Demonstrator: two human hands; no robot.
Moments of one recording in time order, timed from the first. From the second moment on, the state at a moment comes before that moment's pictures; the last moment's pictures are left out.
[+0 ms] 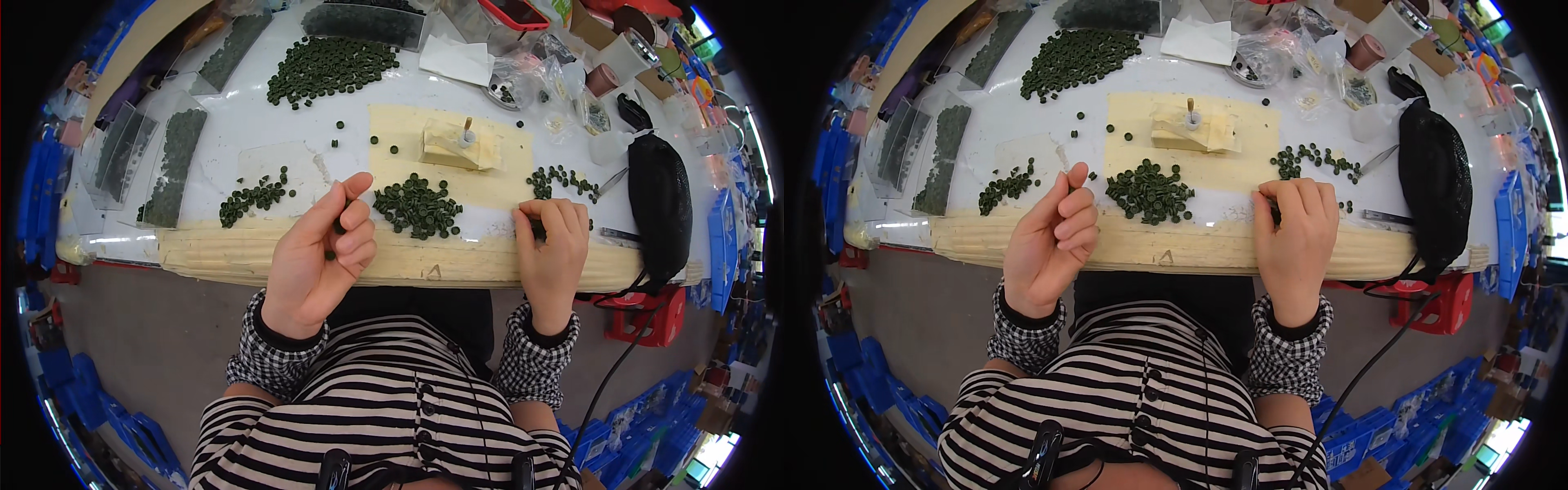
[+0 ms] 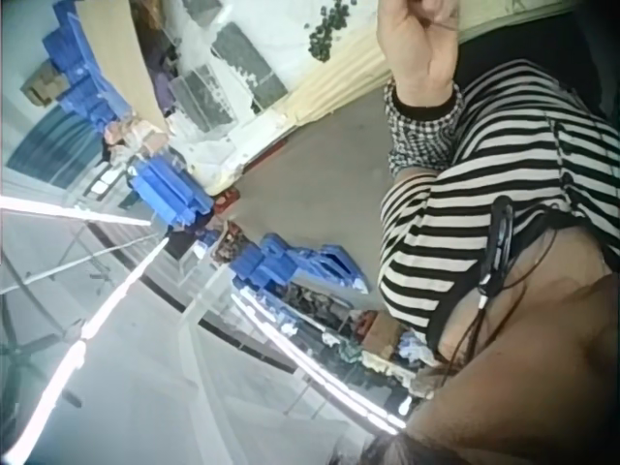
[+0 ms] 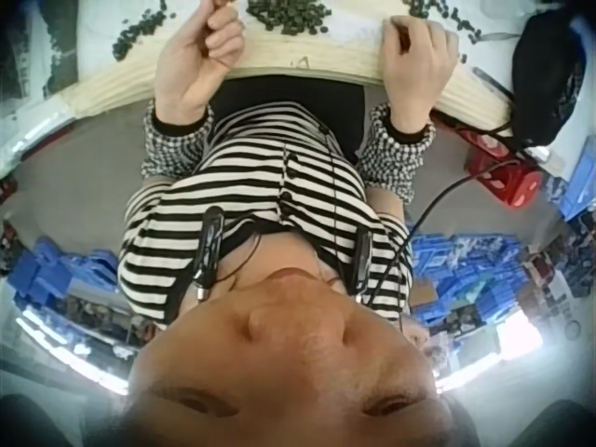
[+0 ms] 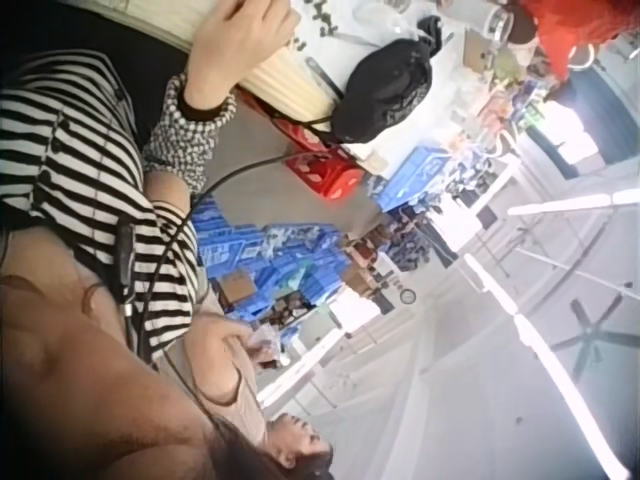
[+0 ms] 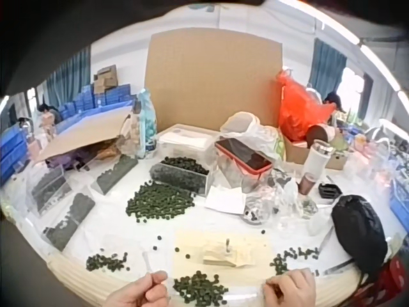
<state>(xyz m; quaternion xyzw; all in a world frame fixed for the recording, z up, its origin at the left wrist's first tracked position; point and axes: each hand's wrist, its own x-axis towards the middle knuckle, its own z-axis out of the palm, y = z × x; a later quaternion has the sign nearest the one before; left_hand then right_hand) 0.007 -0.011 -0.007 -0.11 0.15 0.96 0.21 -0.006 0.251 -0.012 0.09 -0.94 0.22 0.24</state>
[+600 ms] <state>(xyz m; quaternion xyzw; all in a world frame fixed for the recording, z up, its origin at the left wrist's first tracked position) 0.017 0.020 -0.003 -0.09 0.25 0.91 0.30 0.018 0.235 -0.014 0.07 -0.86 0.41 0.29</state>
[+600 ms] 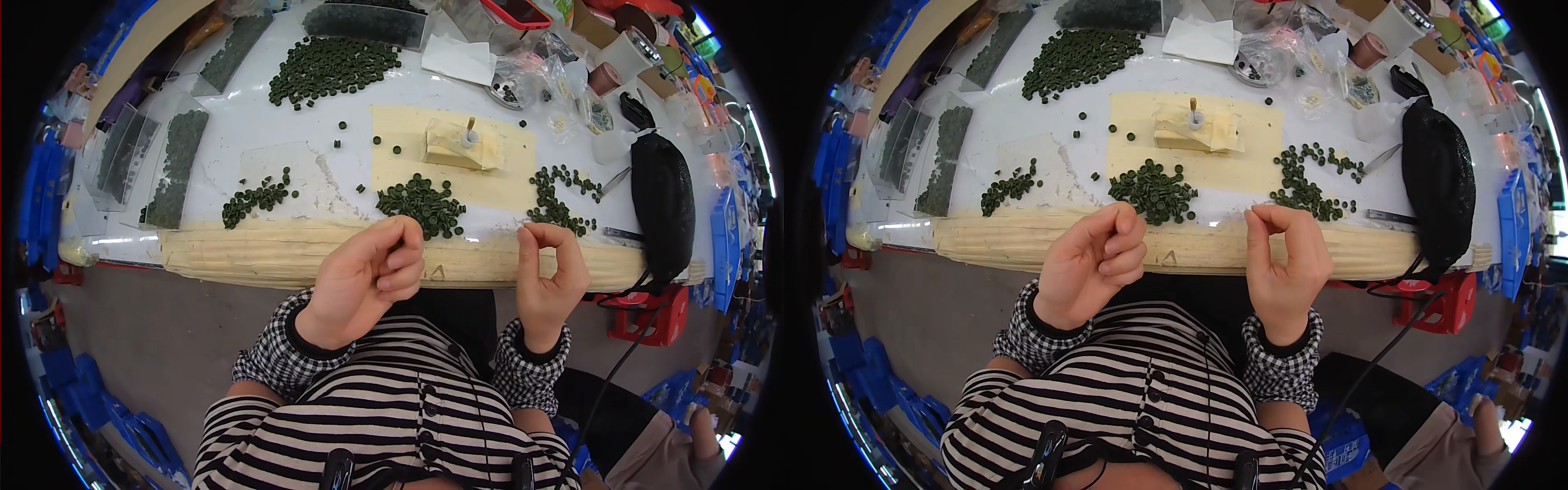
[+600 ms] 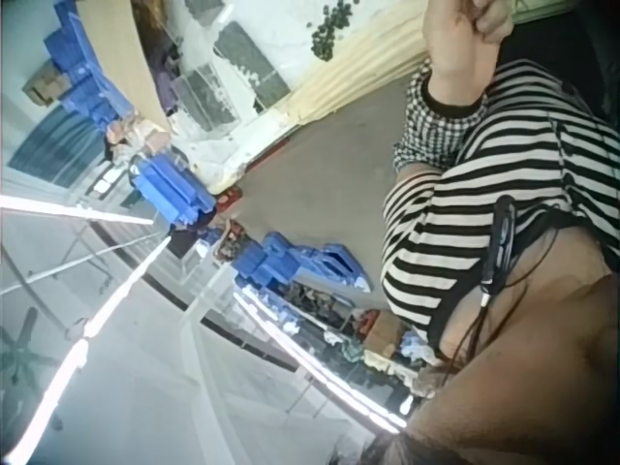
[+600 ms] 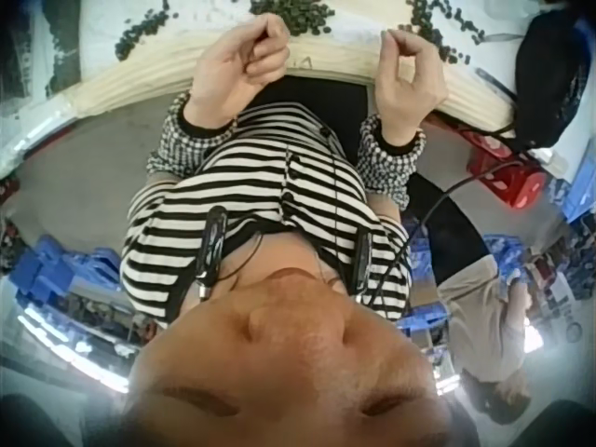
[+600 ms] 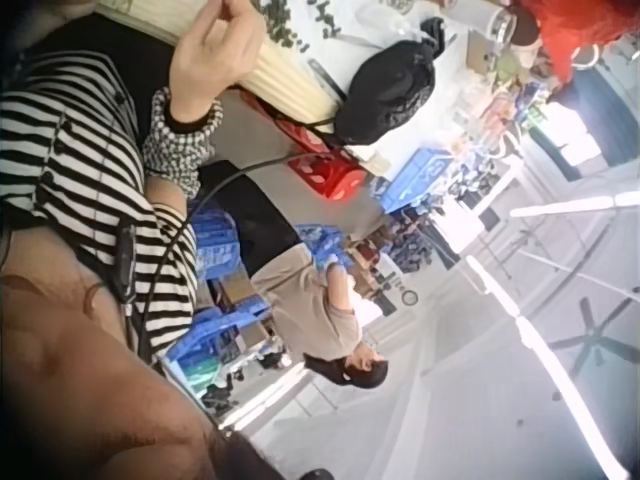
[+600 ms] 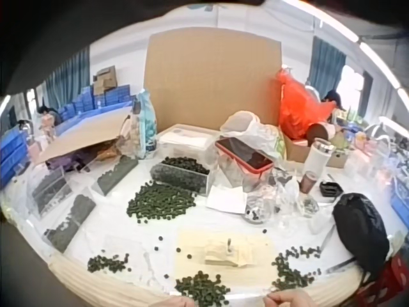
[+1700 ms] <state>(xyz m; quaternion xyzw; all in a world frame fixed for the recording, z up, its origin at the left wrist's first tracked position) 0.025 0.031 -0.008 -0.06 0.30 0.91 0.30 0.039 0.208 -0.005 0.15 -0.76 0.61 0.18</state>
